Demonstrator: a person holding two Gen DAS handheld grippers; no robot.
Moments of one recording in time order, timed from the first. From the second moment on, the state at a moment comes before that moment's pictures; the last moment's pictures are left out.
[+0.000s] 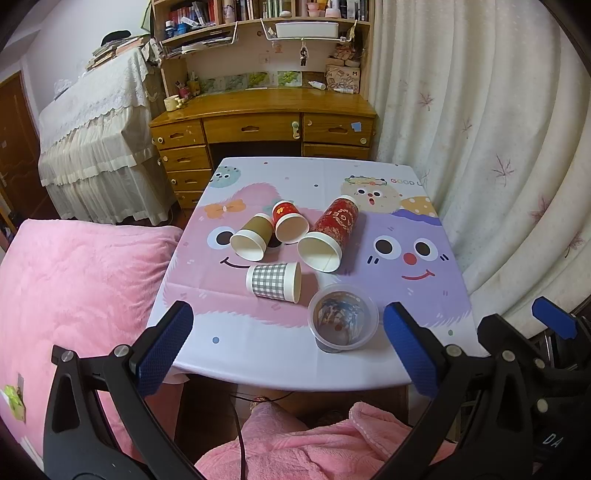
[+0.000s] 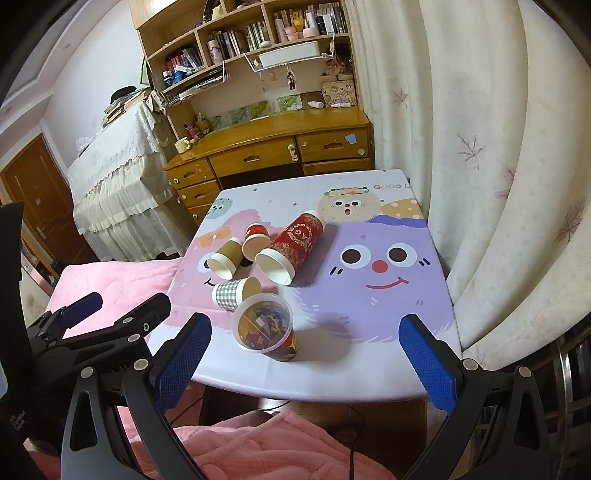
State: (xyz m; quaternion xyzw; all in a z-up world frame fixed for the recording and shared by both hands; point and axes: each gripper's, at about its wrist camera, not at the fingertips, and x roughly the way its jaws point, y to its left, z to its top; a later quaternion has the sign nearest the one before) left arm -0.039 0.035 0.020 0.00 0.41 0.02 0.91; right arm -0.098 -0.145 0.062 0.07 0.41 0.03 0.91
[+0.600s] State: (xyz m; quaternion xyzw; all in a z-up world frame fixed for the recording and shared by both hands) left arm -0.039 0.032 0.021 0.00 0.41 0.02 0.91; right arm -0.098 -0.144 0.059 0.07 0.41 0.03 0.91
